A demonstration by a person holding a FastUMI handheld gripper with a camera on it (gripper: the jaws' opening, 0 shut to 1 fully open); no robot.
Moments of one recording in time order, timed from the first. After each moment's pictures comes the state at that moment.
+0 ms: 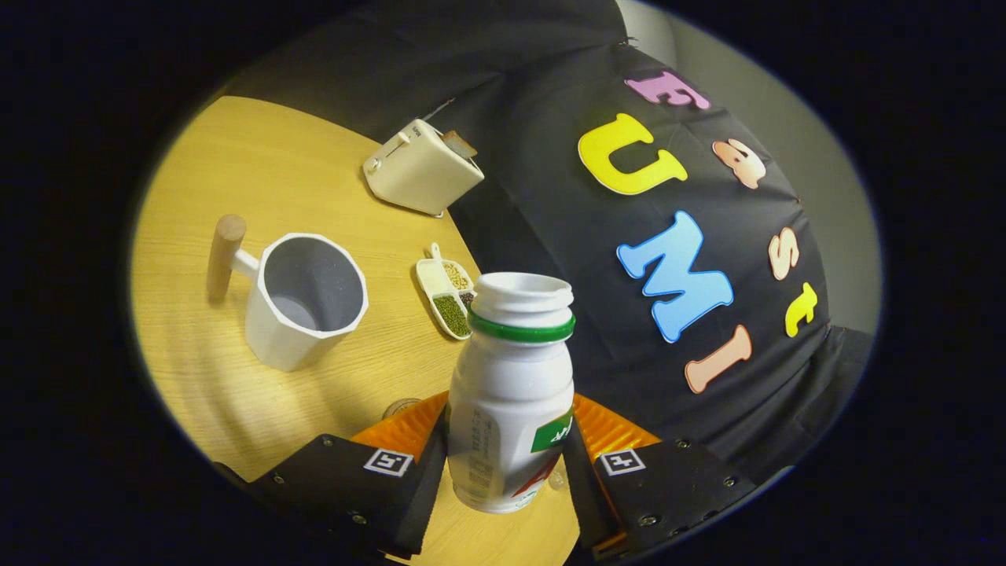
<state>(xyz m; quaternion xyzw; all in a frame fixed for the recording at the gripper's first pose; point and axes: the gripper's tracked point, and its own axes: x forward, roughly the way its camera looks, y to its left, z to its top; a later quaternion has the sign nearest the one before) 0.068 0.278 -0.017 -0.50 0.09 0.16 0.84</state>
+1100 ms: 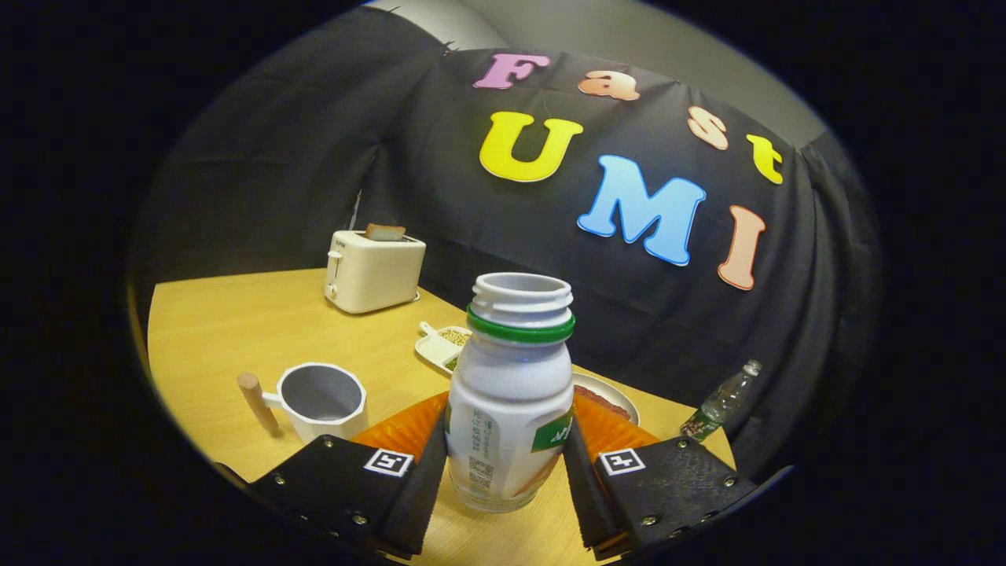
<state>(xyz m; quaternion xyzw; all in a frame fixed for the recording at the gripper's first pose) 0.069 0.277 0.003 -0.19 0.09 0.20 0.96</state>
